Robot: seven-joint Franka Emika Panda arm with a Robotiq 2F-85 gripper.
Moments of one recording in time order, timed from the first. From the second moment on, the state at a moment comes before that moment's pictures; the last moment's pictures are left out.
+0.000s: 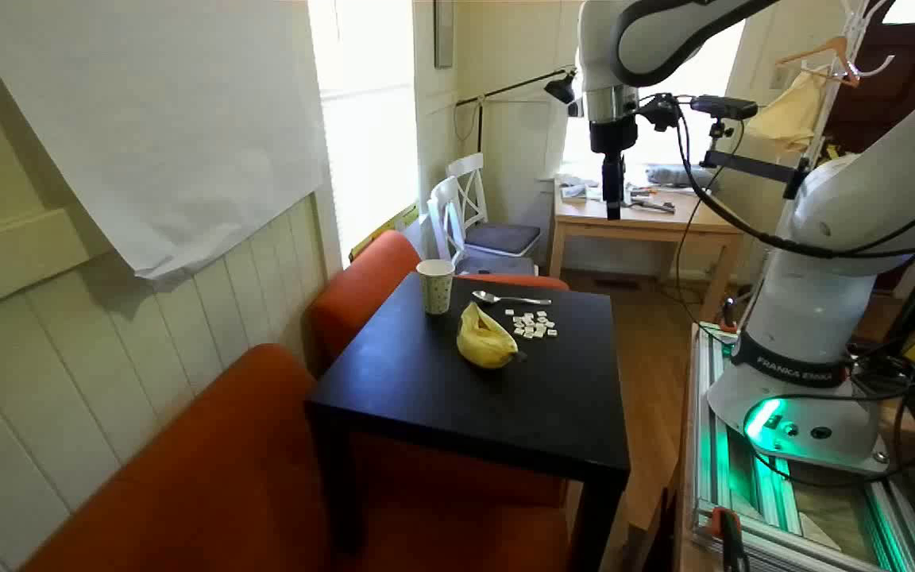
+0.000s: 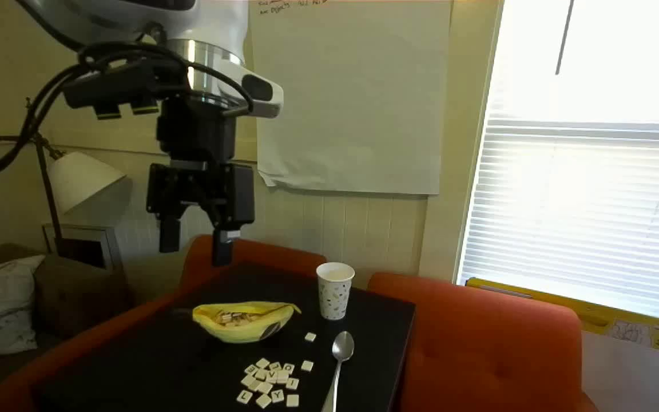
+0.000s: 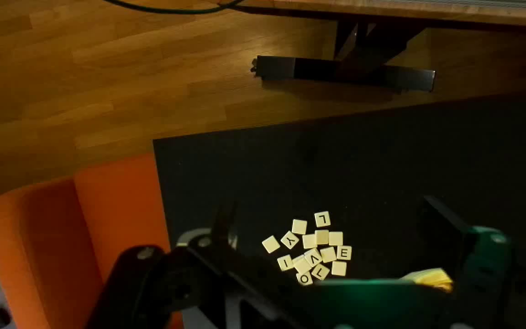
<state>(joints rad) -0.17 -0.60 -0.16 -2.66 -0.29 1.90 -0.25</state>
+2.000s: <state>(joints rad) 0.07 -0.03 -0.16 -2.65 -0.08 2.51 -0.81</state>
